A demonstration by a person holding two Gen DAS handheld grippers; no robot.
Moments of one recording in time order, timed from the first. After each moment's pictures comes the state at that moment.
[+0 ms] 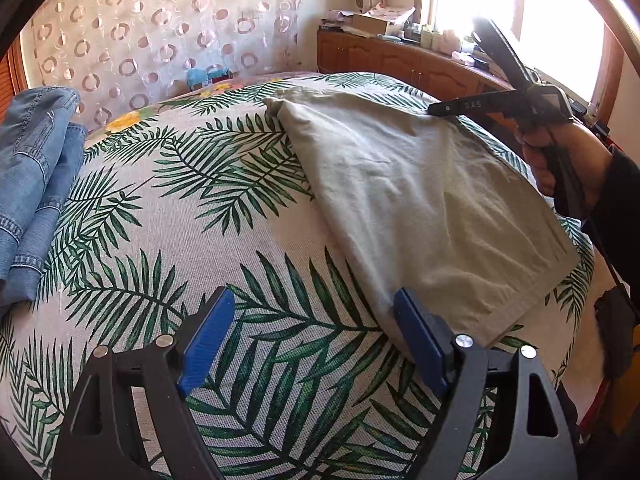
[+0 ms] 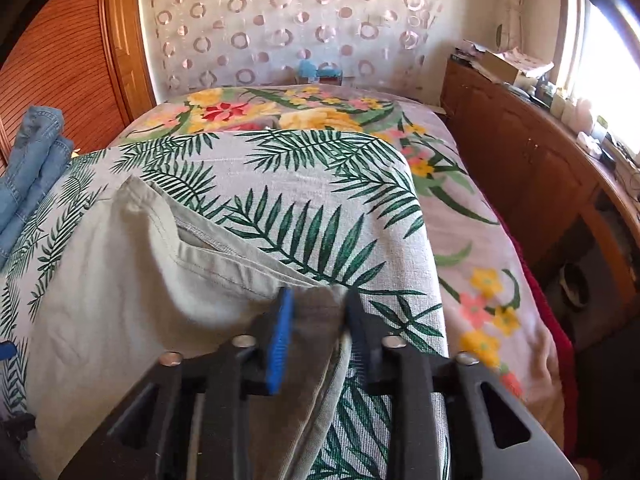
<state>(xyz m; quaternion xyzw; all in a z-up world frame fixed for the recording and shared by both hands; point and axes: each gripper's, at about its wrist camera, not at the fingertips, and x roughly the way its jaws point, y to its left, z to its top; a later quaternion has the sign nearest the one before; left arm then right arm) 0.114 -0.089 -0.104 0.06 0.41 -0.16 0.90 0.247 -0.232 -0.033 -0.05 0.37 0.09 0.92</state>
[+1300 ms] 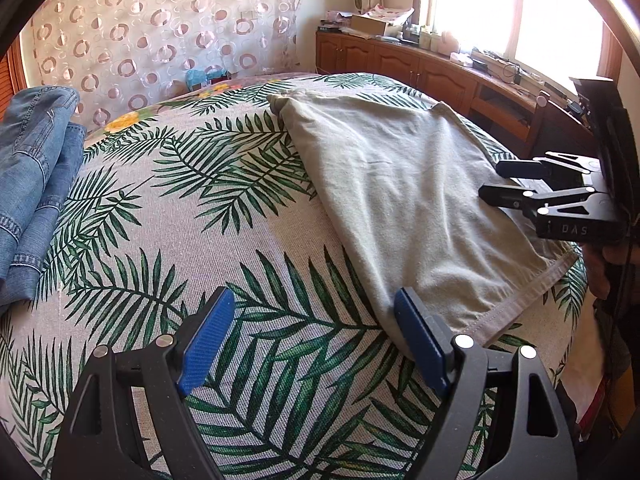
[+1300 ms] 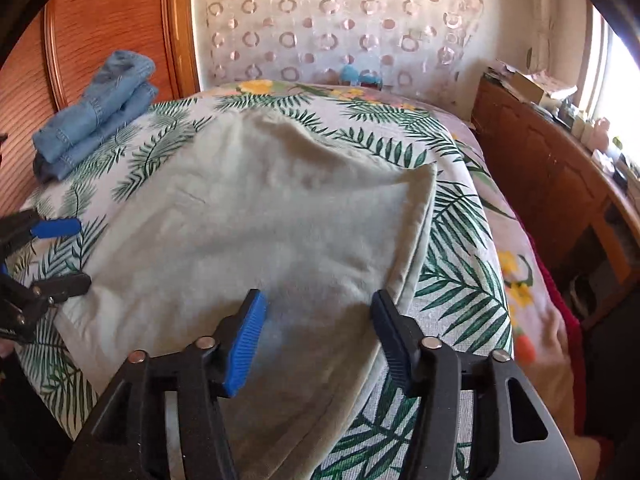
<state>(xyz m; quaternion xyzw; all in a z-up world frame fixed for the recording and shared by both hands) 0.113 -0.088 -0.103 0.06 0.41 -0.17 0.90 0.113 -0.209 -0.066 -0.09 0.36 0.15 0.92</state>
